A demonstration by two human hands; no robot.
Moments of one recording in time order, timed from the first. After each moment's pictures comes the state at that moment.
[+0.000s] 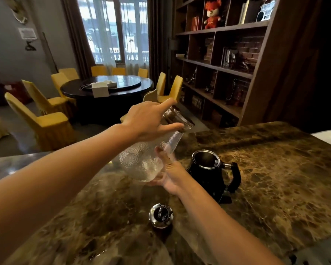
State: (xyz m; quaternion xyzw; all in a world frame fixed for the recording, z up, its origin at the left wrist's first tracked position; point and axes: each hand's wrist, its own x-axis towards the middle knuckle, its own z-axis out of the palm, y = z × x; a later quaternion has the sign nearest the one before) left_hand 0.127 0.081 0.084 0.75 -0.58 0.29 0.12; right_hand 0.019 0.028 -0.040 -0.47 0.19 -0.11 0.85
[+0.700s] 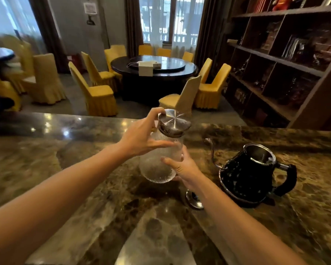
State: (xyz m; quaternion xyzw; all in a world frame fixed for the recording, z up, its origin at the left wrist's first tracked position) left_hand 0.153 0.238 -0.011 0.81 -0.47 0.16 0.33; right_hand 0.059 0.094 -0.094 -0.65 0.15 -0.04 0.75
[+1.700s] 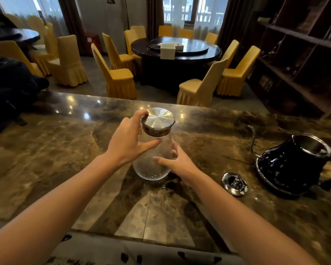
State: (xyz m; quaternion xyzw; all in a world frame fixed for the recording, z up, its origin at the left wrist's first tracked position) left_hand 0.163 0.380 -0.067 0.87 -0.33 0.16 0.33; right_hand 0.099 0.202 -0.137 -0.73 0.13 0.06 0.67
